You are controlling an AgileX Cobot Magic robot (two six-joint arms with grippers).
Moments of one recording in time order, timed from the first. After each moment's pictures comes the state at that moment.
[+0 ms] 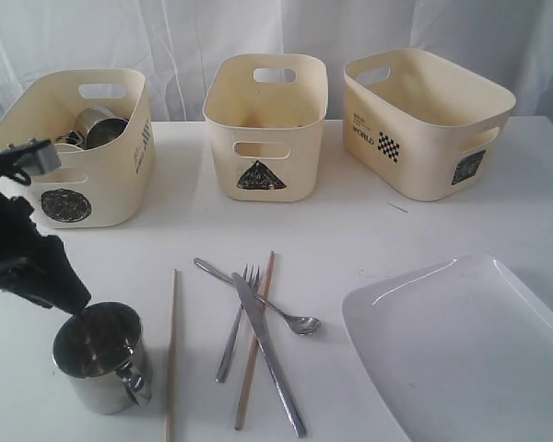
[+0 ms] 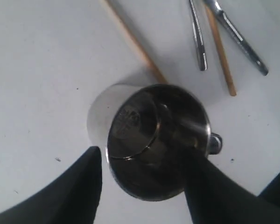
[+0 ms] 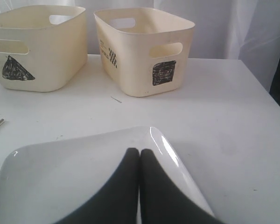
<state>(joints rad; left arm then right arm) -0.11 1.50 -0.94 -0.58 1.08 0.71 -0.04 0.00 0.00 -0.03 0.28 0.04</state>
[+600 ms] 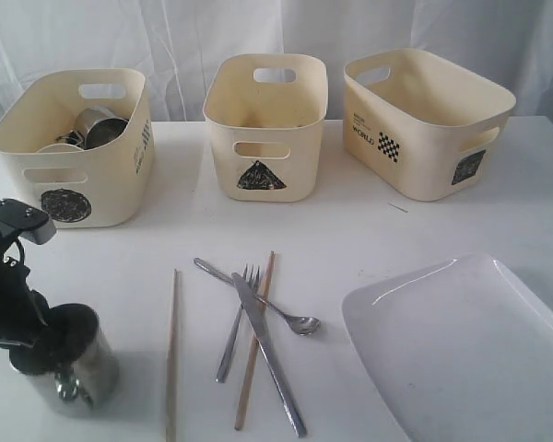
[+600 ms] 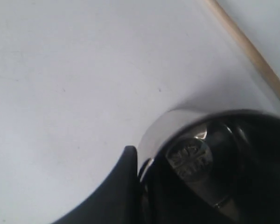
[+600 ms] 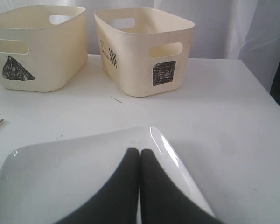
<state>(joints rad) -0.11 1.50 -0.66 -0.65 0.59 1.00 -0.04 0.00 0.00 -0.03 0.28 0.04</state>
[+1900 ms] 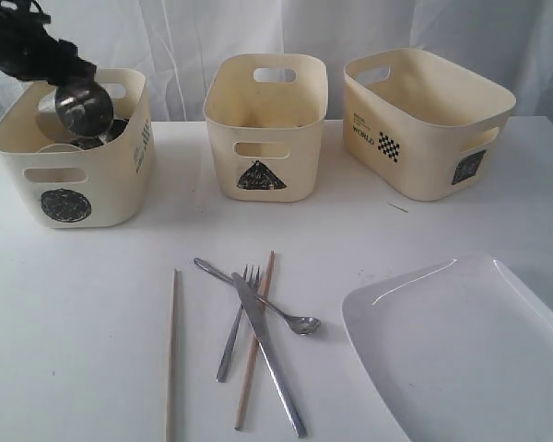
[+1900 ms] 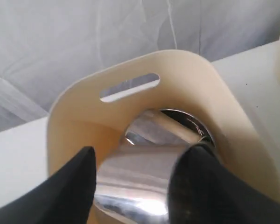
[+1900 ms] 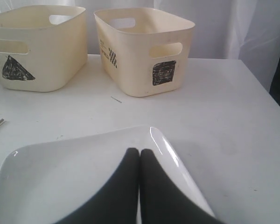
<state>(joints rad) -0.11 1.88 -1.63 -0.10 0.40 0.35 -0.04 0.00 0.00 -0.03 0.28 0.04</state>
